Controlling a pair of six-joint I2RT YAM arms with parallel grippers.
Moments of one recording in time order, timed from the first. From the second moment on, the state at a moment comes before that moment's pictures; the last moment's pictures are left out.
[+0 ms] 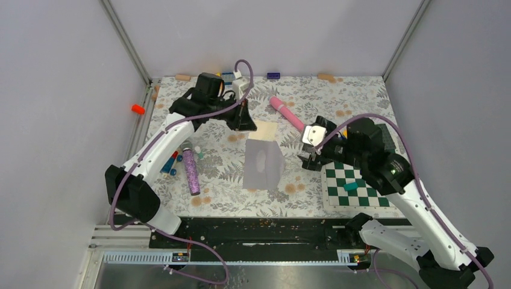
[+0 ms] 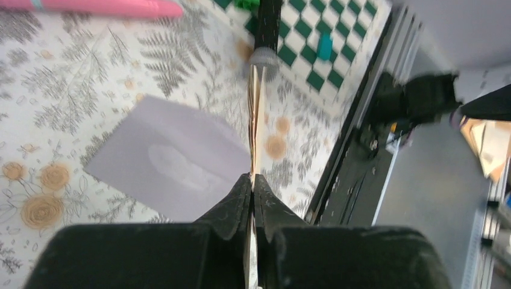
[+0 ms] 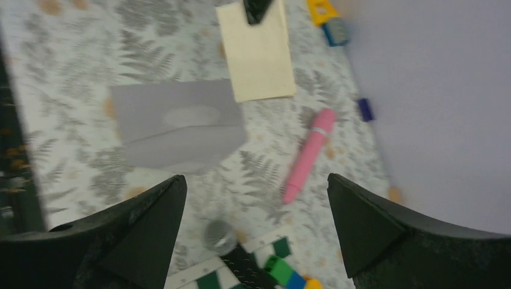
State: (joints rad) left arm -0.44 1.51 1.48 -0.60 0.76 -0.05; right arm 0.63 0.86 1.08 -0.59 -0.25 -0.74
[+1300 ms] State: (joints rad) left arm -0.70 1.47 1.41 -1.03 0.89 0.50; right arm 0.55 1.18 0.87 -0.26 -1.06 -0.04
